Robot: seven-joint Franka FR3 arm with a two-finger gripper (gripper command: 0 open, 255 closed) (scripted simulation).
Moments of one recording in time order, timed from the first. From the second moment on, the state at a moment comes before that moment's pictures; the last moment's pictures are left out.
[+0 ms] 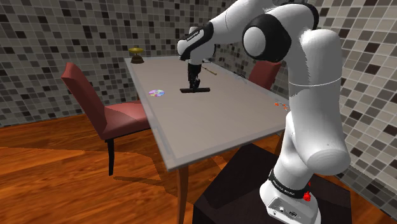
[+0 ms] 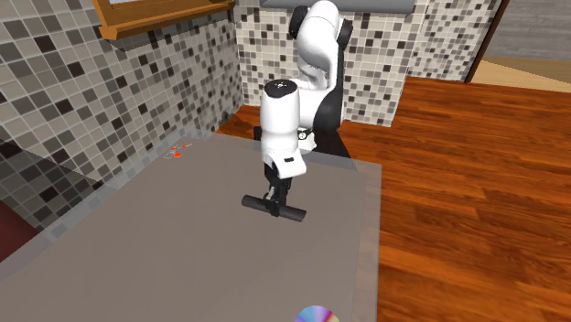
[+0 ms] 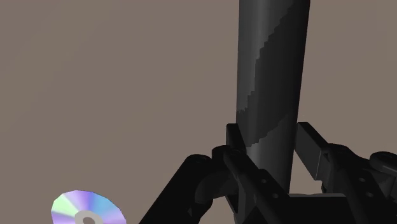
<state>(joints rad) 0.46 0.36 -0.81 -1.80 0.29 2.12 -1.51</state>
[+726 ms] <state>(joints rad) 0.22 0.80 -0.66 -1.12 0.46 1.86 -1.43</state>
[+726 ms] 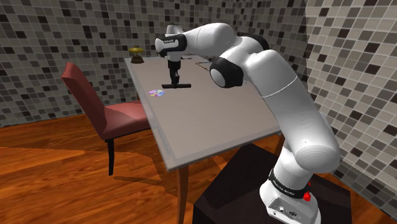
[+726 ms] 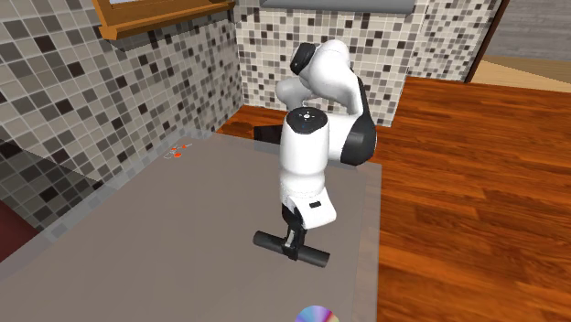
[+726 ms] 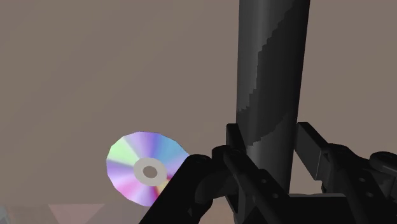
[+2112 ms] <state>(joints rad) 0.23 0.87 -0.63 -1.18 0.50 1.99 -1.45</state>
